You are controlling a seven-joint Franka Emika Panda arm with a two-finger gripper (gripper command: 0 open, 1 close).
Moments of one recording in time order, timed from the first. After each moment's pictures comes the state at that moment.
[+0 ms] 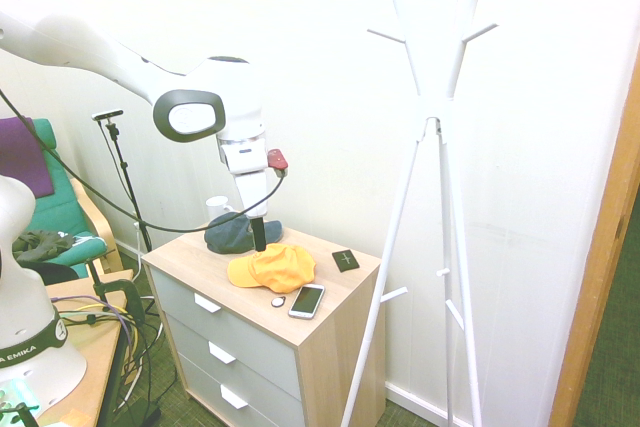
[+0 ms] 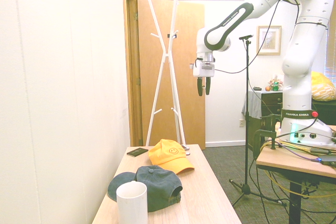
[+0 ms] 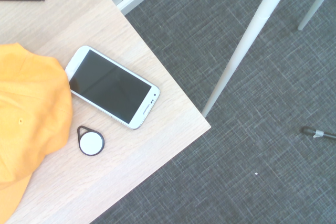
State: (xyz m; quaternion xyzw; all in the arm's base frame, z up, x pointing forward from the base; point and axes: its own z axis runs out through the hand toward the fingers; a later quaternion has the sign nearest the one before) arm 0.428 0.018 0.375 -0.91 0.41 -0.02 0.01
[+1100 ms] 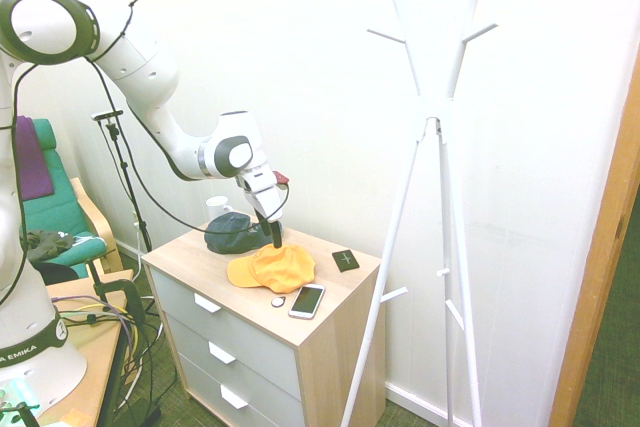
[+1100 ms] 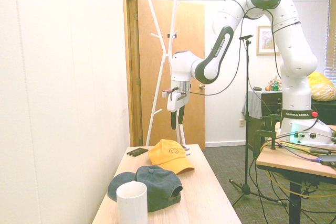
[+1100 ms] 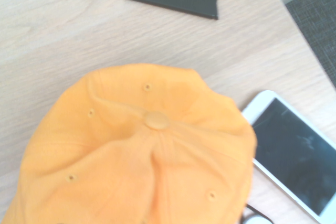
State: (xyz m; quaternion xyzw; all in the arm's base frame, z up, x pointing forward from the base) arm 0.471 0.242 0.232 -0.95 0.30 -0.10 0.00
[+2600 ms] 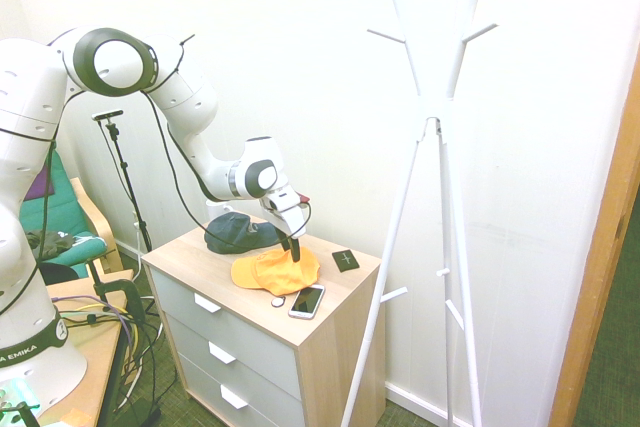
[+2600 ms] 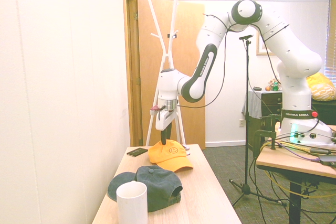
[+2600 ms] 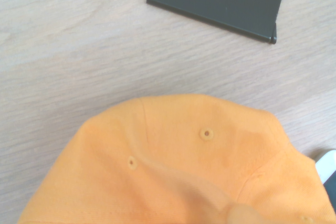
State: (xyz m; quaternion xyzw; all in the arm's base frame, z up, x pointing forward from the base) arm 0.523 0.261 0.168 -0.96 0.27 -0.10 -0.02
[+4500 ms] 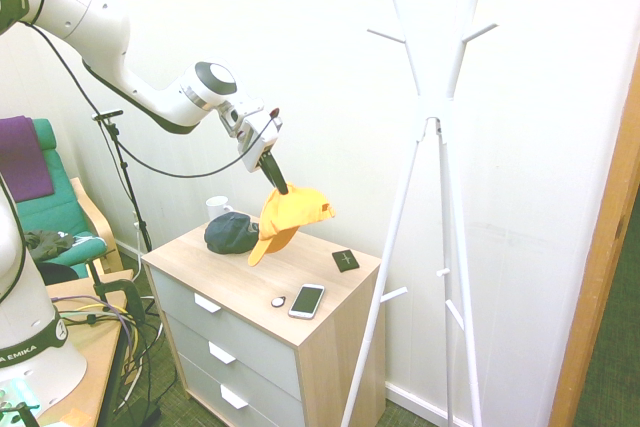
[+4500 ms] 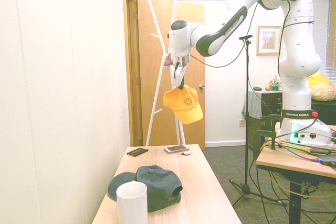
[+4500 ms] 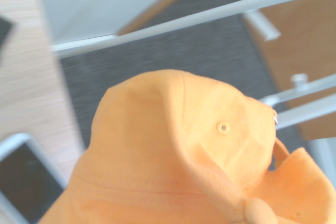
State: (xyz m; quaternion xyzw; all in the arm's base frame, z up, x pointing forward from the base) arm 0.460 0.215 0.396 -0.89 0.26 -0.27 -0.26
